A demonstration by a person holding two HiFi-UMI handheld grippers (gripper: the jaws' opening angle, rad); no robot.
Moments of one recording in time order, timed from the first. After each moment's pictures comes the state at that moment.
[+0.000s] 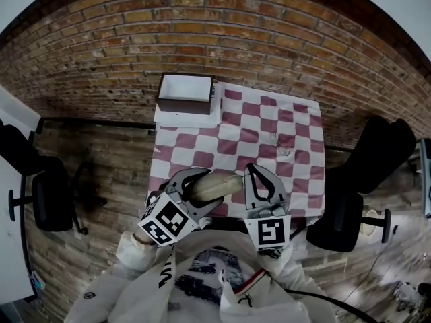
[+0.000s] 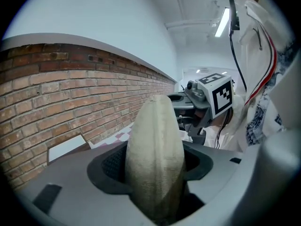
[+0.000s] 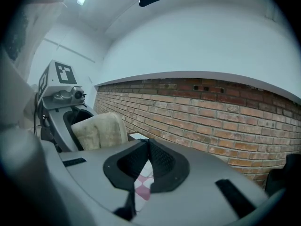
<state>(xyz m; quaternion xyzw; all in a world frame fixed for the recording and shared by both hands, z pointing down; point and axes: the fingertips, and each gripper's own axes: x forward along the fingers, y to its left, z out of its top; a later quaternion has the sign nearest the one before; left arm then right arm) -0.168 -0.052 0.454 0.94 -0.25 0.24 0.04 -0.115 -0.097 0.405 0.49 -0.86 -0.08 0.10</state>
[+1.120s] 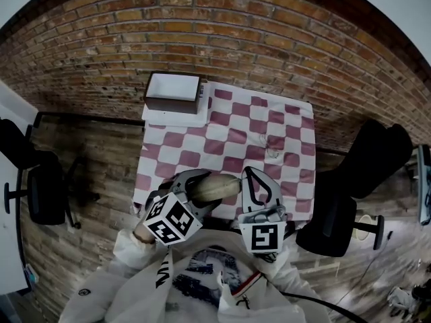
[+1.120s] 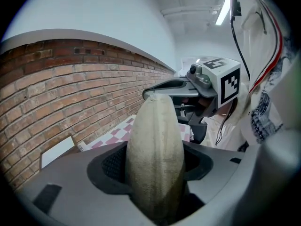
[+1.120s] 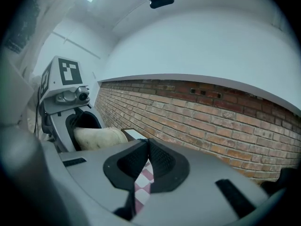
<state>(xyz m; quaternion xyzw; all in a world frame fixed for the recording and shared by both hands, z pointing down) -0.113 -0.057 0.476 0.92 -0.24 0.30 0.03 -0.068 -0.097 0.405 0.48 -0.86 -0.12 0.14</state>
